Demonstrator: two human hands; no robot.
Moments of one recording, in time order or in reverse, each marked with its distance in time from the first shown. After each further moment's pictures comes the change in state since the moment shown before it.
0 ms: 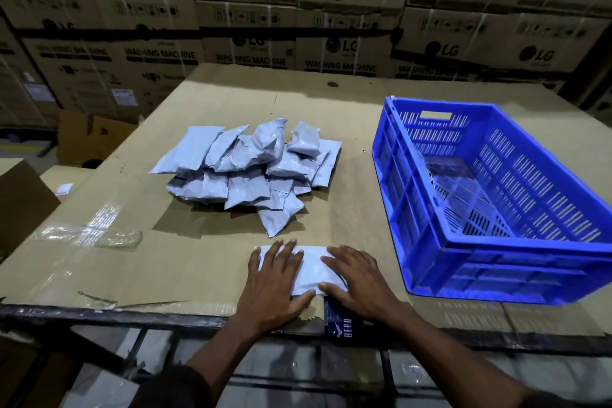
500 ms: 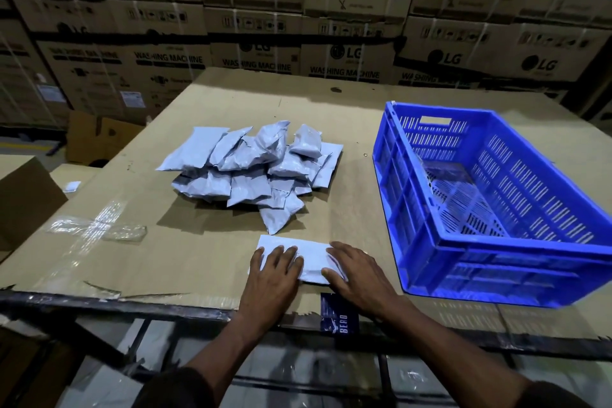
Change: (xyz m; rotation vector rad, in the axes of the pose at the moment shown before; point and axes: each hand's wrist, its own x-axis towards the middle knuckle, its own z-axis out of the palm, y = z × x) left_hand -0.004 0.005 0.006 0.199 0.252 0.091; right_hand -0.001 -0.006 -0.014 0.057 0.068 0.018
